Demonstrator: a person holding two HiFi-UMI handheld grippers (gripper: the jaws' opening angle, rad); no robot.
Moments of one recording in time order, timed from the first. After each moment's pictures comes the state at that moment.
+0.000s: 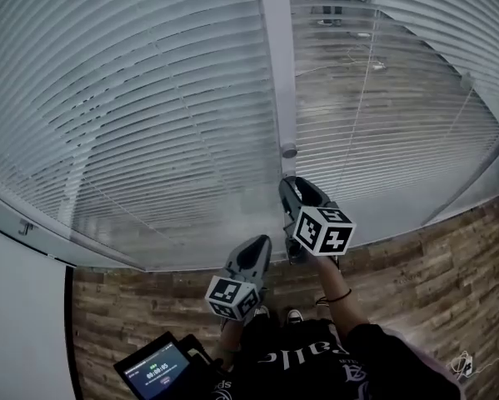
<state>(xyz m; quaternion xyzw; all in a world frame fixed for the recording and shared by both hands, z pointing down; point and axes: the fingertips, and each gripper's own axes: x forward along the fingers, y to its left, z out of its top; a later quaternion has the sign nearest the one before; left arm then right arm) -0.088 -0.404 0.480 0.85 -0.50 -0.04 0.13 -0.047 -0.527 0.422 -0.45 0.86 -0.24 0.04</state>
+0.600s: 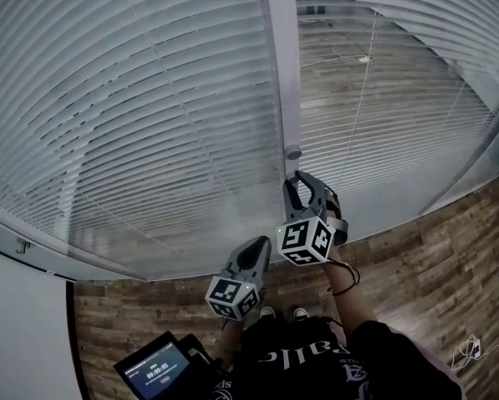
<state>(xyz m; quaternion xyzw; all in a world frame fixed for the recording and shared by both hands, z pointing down) -0.102 -0.411 0.490 0.87 -0.47 -0.03 0.14 -0.054 -0.531 0.422 -0.51 0.79 0.20 -0.26</state>
